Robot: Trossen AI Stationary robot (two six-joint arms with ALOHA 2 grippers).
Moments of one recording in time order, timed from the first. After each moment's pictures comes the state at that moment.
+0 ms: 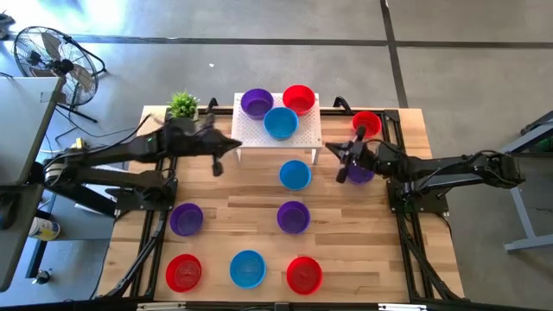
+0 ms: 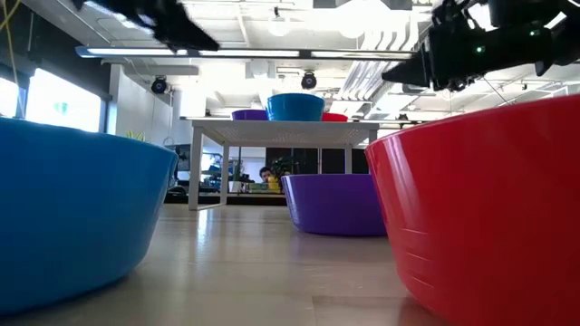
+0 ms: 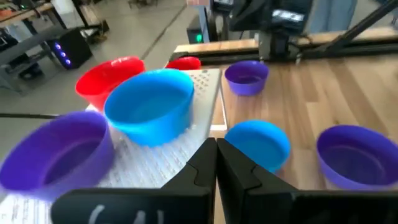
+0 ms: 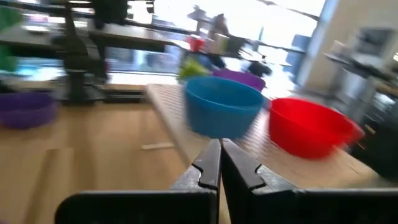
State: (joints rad) left arm 0.26 0.83 0.74 -0.17 -0.02 0.19; right arm -0.17 0.89 0.31 0.53 0.30 -0.13
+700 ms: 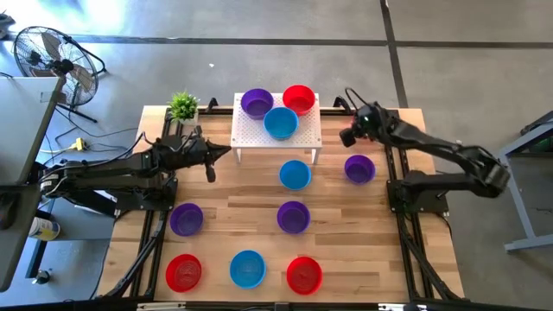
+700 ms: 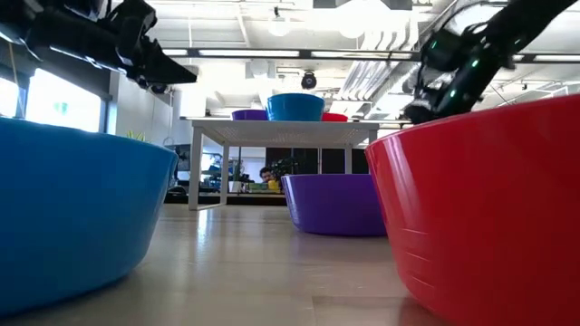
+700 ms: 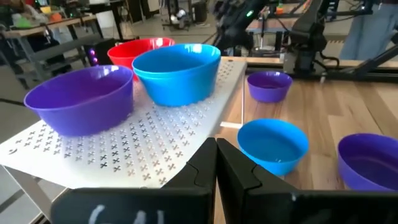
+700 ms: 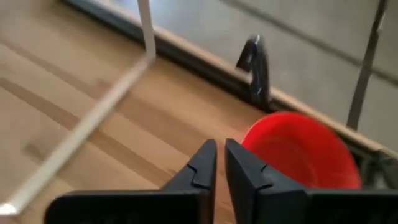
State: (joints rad) left arm 0.26 0.61 0.36 0.11 -0.12 0.08; right arm -0.76 1.14 0.65 -0.33 0.27 0.16
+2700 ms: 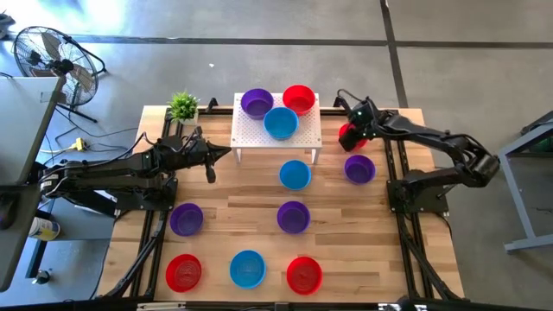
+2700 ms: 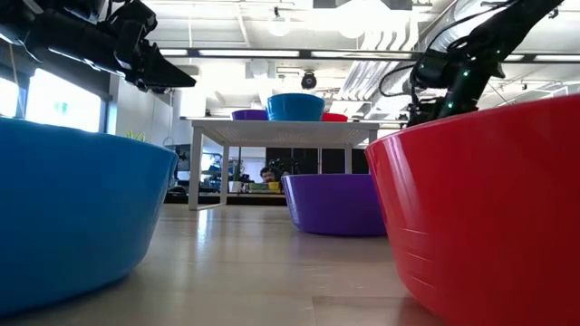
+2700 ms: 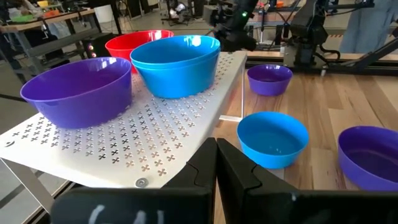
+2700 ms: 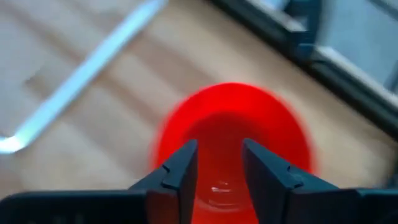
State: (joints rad) left arm 0.26 0.61 0.36 0.09 -0.12 0.08; right arm -0.83 1.26 0.71 -0.45 0.12 0.08
